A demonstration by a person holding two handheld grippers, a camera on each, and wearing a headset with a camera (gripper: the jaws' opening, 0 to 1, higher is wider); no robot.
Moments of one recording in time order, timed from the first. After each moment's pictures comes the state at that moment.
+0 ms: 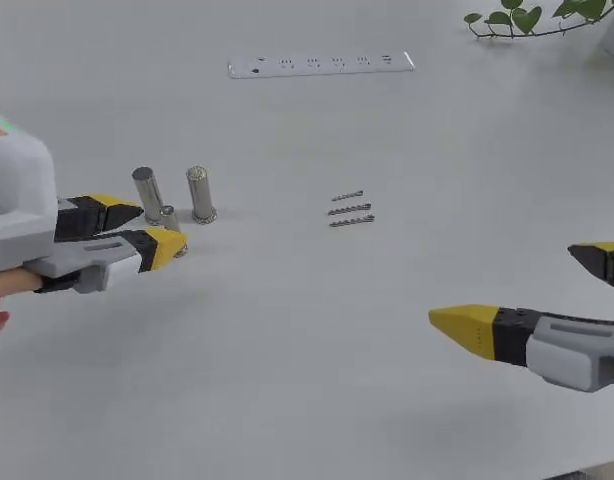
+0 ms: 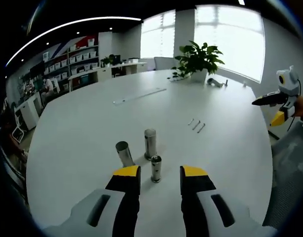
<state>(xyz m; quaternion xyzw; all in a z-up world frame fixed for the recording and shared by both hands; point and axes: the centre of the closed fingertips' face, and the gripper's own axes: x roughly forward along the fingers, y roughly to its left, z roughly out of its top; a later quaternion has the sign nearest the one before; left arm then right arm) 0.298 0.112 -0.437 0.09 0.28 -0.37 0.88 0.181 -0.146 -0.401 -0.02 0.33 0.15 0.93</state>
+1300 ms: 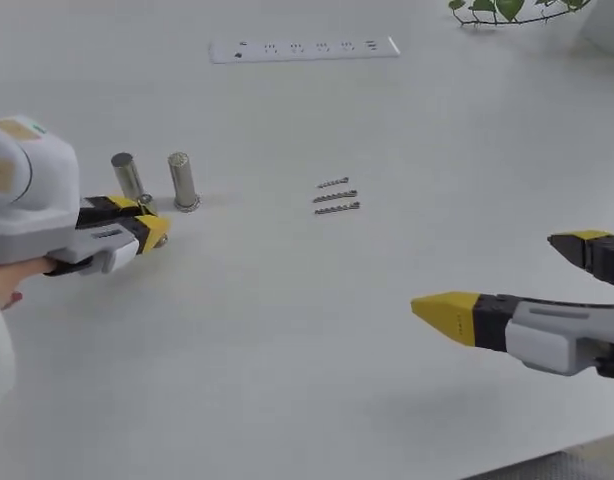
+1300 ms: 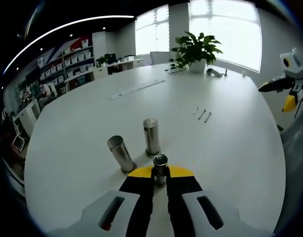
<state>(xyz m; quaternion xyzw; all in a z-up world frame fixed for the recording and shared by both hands) 0.303 0.109 -0.466 0.13 0.28 -0.38 0.87 0.174 -0.138 -0.405 -0.02 0.34 0.15 0.93</state>
